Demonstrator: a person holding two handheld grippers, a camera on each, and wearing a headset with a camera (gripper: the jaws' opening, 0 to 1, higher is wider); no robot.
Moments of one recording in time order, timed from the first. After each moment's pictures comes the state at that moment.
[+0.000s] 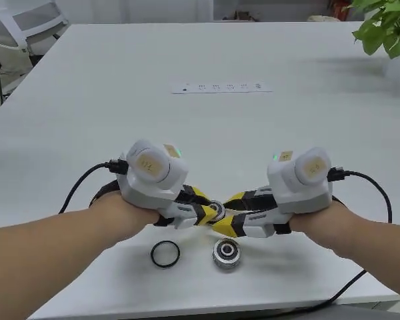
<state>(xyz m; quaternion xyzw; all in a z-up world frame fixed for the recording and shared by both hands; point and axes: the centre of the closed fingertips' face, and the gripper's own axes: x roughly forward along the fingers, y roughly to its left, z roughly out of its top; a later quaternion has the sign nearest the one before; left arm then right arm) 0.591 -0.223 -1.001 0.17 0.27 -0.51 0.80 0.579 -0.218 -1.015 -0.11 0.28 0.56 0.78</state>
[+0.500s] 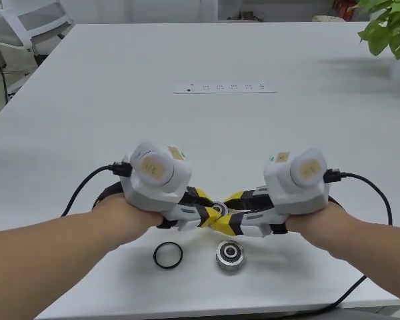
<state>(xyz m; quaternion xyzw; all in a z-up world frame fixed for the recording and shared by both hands) 0.591 -0.223 -1.001 0.18 0.26 -0.51 0.80 0.587 -0.213 -1.017 -0.12 0.27 0.55 0.78</state>
